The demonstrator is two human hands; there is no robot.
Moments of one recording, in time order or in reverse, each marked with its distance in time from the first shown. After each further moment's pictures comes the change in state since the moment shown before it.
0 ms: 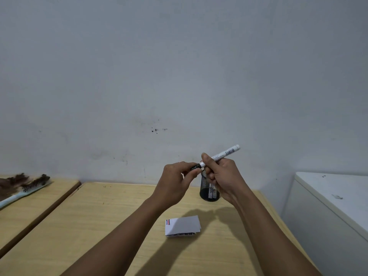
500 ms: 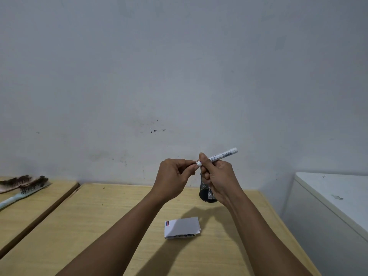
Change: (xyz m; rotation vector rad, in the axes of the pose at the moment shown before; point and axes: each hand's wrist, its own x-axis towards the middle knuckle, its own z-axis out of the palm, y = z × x) left_hand 0.011 0.005 -0.004 -0.102 0.004 -0.181; right_hand 0.005 0.009 0.009 0.097 0.078 0.002
